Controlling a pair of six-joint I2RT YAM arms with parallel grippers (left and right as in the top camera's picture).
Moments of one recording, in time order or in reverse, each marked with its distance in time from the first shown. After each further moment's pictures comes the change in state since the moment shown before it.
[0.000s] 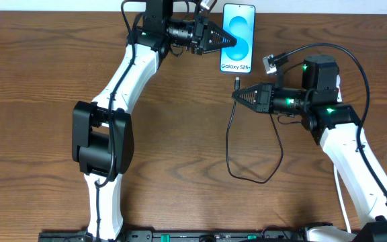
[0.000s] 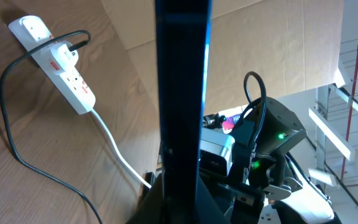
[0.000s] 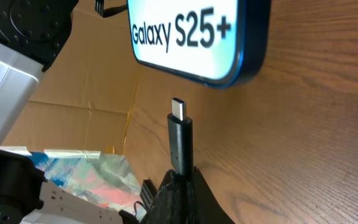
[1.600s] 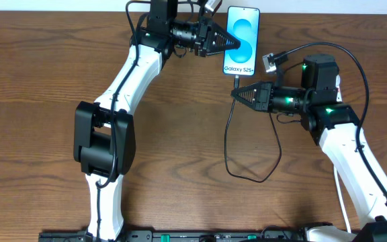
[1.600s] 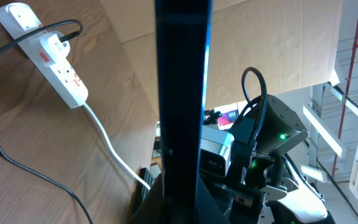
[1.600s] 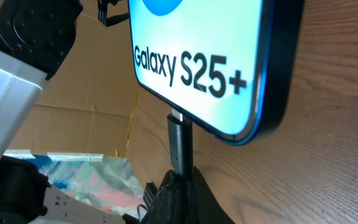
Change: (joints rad) left arm -0.021 0.000 0.000 -0.002 0.010 -0.026; right arm 0.006 0.000 0.000 0.029 0.005 0.036
